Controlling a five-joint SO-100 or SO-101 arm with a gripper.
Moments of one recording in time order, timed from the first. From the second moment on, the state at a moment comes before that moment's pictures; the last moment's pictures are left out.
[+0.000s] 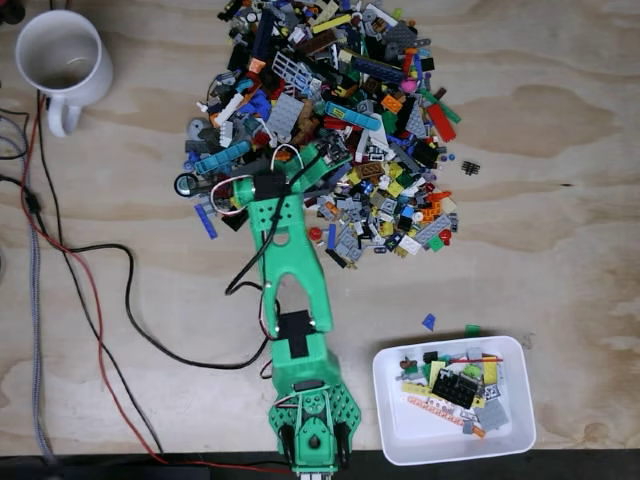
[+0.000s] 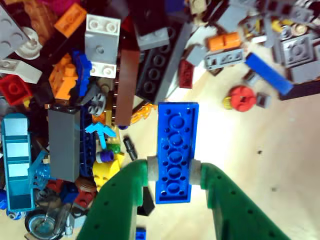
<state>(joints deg) -9.1 83.5 79.8 80.9 -15.7</state>
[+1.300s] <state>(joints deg) 36.9 97.0 102.7 66.6 -38.6</state>
